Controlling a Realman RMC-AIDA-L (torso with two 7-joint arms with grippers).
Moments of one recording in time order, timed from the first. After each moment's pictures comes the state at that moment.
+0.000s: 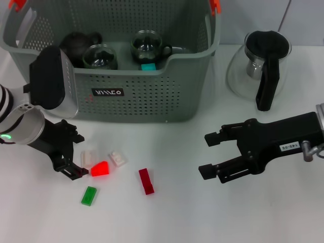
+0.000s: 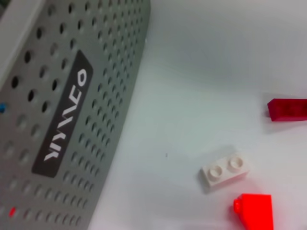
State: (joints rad) left arm -0.56 -2.17 -2.09 -1.19 -0.36 1.48 -1.65; right arm 0.53 2.10 -1.10 -1.09 -2.00 -1.71 1.90
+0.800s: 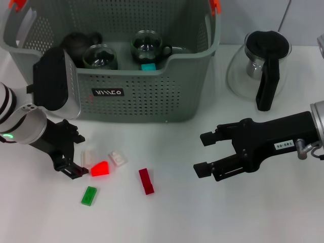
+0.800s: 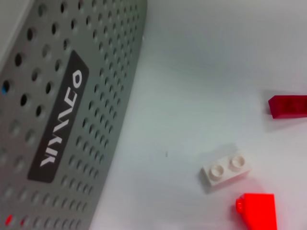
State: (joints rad) left arm -0.56 -2.17 -2.07 -1.17 -0.36 1.47 -1.65; right arm 0.54 2.10 -1.10 -1.07 -1.99 -1.70 1.92
